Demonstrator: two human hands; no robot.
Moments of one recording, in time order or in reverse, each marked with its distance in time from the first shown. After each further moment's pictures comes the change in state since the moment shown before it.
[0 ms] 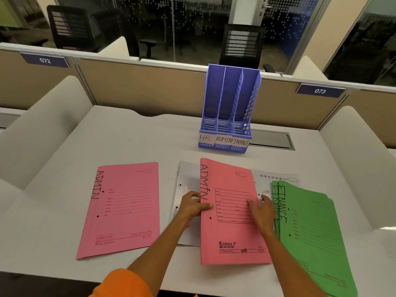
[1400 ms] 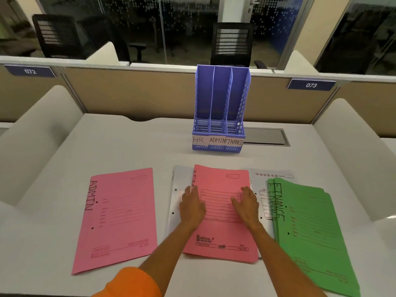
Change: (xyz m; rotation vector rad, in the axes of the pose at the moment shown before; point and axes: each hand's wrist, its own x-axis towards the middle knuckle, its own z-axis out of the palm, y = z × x) left_hand 0.023 -0.008 0.026 1.007 0.268 0.339; right_hand 0.006 -0.032 0.027 -0.250 -0.095 -0.223
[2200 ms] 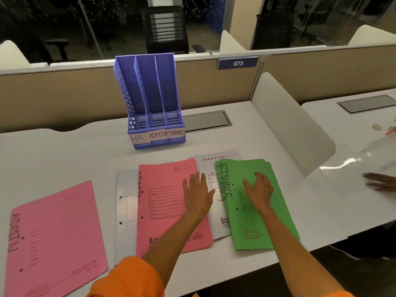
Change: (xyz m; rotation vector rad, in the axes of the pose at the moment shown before) left_hand -0.020 0.150 0.093 0.288 -0.061 0.399; right_hand -0.005 0.156 -0.127 -0.008 0.327 0.299
